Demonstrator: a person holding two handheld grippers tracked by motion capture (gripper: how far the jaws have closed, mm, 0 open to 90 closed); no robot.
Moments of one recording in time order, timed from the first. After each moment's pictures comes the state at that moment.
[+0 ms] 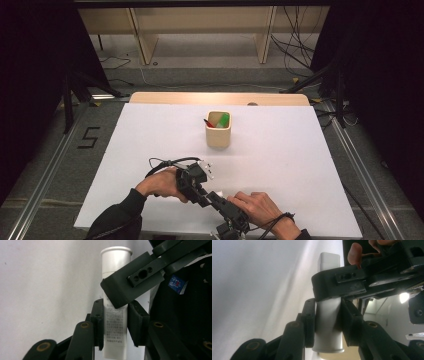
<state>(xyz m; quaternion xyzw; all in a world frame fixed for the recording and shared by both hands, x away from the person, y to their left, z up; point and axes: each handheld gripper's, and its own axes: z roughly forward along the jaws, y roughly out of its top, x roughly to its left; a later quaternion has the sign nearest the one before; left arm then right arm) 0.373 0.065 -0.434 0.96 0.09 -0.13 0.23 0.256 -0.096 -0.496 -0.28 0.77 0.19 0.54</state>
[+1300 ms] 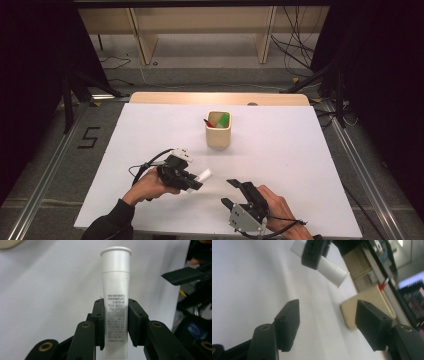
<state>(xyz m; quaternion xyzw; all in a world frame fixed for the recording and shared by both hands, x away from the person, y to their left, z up) 0.379 0.116 -0.433 0.89 0.26 -0.04 0.36 0.270 -0.136 -0.459 0.01 0.84 0.34 0.42</state>
